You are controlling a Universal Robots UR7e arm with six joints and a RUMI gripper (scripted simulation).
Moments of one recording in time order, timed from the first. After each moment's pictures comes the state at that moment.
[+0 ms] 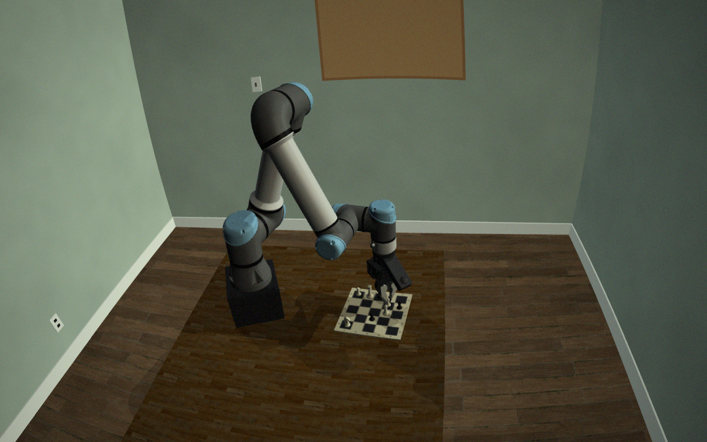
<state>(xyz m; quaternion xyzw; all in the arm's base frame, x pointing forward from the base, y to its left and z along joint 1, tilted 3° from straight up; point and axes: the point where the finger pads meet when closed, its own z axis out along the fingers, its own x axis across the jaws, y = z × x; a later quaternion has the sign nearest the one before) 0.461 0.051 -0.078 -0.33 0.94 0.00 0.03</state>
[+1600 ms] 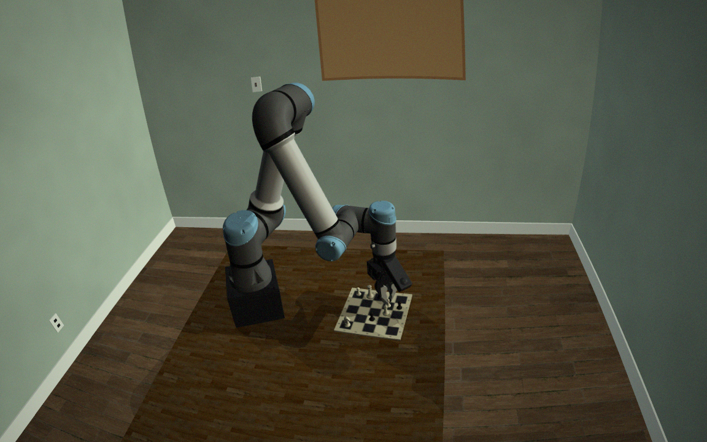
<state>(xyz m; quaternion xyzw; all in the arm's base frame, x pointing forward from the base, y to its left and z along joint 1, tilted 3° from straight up) 0.461 0.051 -0.082 -0.33 0.94 0.00 0.03</state>
